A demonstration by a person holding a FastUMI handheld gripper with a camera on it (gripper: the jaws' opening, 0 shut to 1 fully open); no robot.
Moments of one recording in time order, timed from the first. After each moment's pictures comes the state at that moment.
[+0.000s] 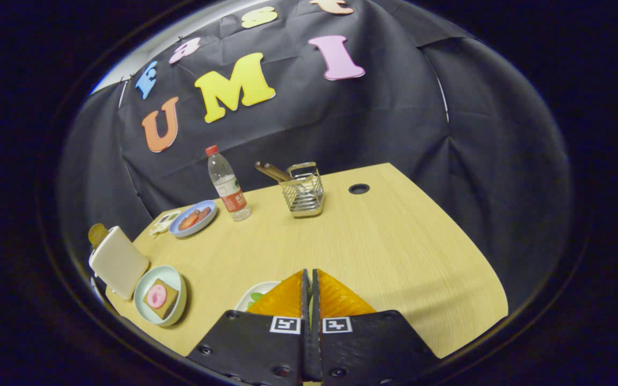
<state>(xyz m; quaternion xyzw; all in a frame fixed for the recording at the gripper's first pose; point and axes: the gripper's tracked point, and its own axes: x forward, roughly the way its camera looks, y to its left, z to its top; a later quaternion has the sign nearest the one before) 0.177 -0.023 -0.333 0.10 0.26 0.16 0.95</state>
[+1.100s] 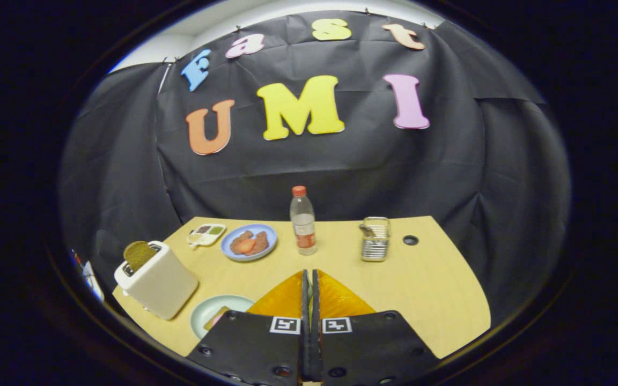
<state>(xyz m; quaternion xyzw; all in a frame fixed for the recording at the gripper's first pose) 0.114 0.144 -0.194 0.03 0.21 0.21 0.96</state>
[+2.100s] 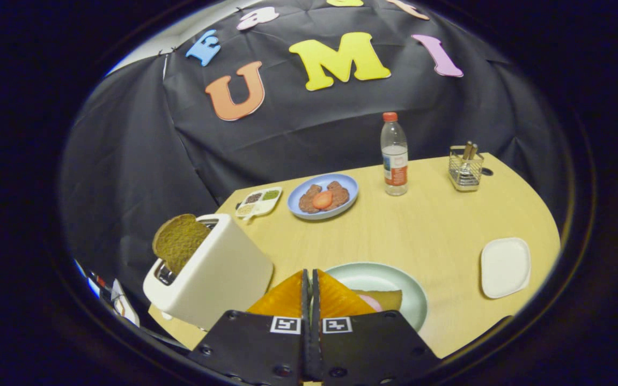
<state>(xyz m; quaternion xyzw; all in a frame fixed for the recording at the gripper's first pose) 0.059 0.325 -0.288 0.08 0.31 0.24 0.92</state>
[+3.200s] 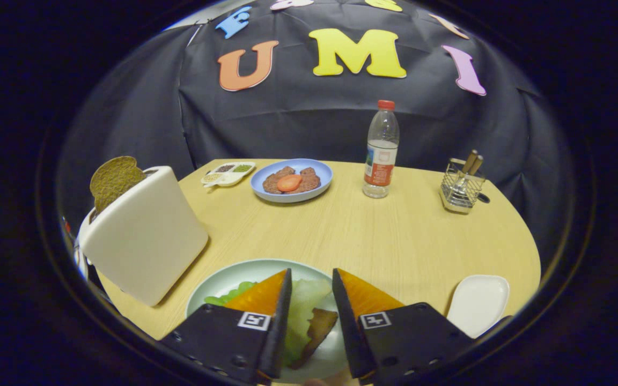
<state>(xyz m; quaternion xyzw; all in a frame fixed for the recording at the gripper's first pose) 0.116 0.276 -0.346 -0.04 0.29 0.24 0.93</state>
